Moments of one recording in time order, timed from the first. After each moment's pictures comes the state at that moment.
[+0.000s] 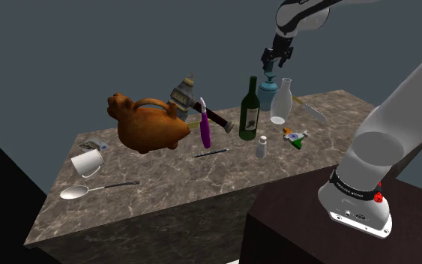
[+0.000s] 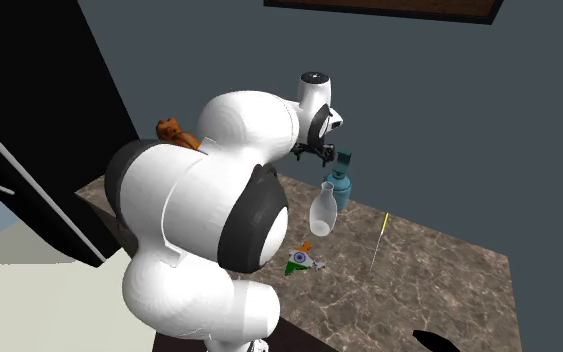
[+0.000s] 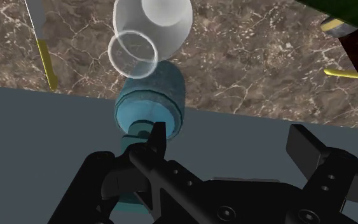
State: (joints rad) arm -0.17 -0.23 -0.41 -2.24 -0.07 2.28 -0.04
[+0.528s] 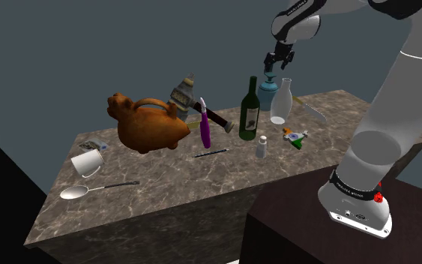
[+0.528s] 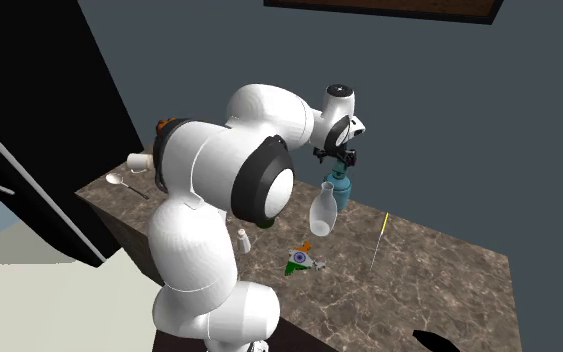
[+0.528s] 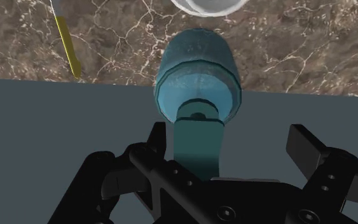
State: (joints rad) arm -0.21 0.03 -0.50 -2.09 0.07 2.41 -0.16
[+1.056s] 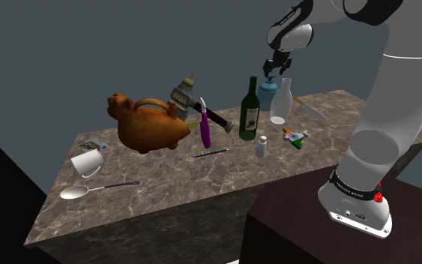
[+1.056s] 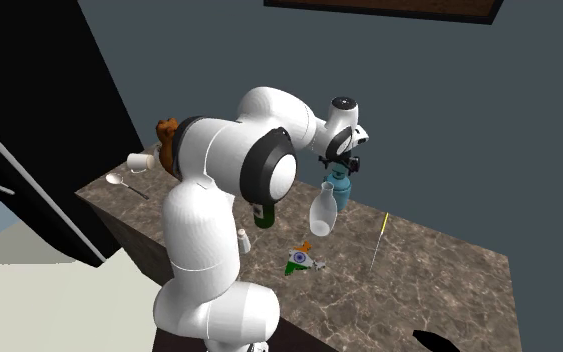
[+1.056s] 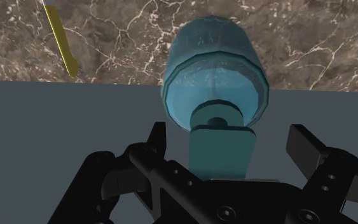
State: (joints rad) arm -0.24 0.17 -0.50 -2.05 0.18 2.49 -0.23
